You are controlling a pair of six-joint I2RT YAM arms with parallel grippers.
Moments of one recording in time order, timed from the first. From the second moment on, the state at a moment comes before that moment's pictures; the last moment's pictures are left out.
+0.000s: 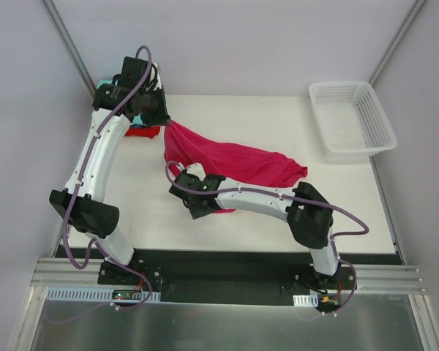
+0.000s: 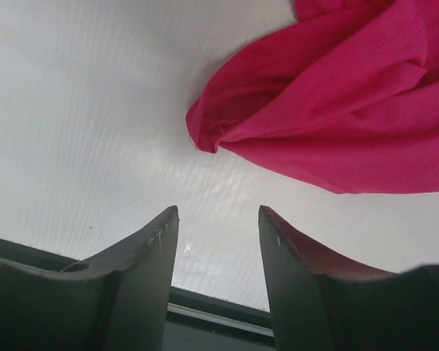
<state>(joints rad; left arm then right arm) -0.26 1.67 2.00 -1.17 0.11 -0.39 1.20 1.98 1.62 -0.88 0.37 0.69</state>
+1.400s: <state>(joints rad) -0.26 1.65 1.95 -1.15 0.10 -0.38 1.21 2.14 1.63 -0.75 0.47 0.70</state>
